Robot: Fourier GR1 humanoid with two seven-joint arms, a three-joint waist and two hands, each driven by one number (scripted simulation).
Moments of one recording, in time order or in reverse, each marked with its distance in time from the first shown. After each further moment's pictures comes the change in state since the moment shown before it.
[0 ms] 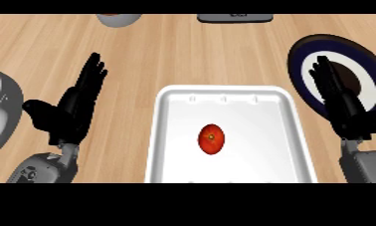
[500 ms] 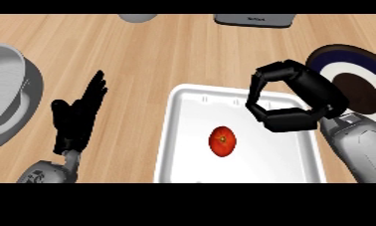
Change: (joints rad) left arm 0.051 0.018 -0.034 0.107 -0.027 -0.012 0.045; right arm -0.293 -0.079 0.257 -0.234 0.168 0.319 -0.045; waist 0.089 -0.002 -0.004
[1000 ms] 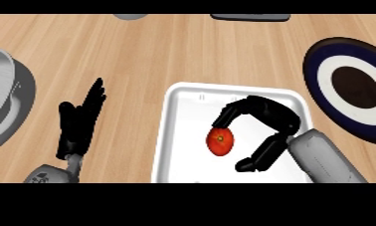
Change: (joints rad) left arm 0.026 -0.017 0.003 0.055 -0.017 0.014 -0.001; right arm 0.068 0.132 0.143 0.265 -0.045 0.240 -0.343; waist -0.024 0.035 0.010
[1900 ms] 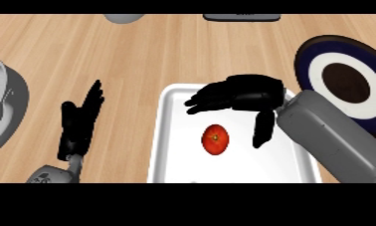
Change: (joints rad) left arm 0.010 -0.026 0.028 0.030 -0.035 0.000 0.007; right arm -0.343 -0.112 0.201 0.028 0.543 -0.017 -0.032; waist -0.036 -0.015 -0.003
